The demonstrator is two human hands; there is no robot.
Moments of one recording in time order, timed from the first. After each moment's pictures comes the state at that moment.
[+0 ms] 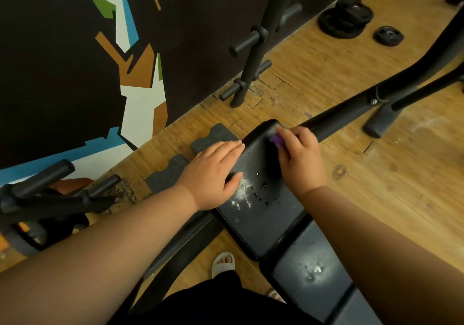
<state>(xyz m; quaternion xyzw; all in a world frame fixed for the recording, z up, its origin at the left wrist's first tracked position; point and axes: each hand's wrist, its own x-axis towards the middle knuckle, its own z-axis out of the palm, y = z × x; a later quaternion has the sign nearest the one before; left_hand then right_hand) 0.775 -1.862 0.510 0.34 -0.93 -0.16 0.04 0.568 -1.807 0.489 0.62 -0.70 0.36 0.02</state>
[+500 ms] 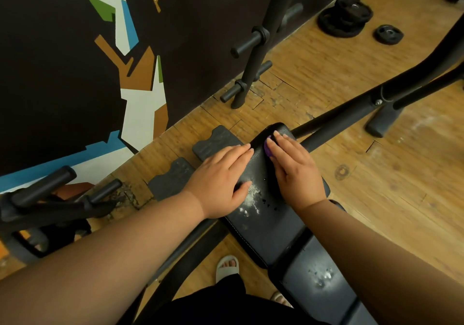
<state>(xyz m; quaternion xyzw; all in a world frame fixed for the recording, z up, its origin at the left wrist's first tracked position) 0.776 -1.865 0.508 0.31 -0.94 -0.15 0.04 0.583 -1.806 0.466 0.67 -0.64 0.37 0.06</state>
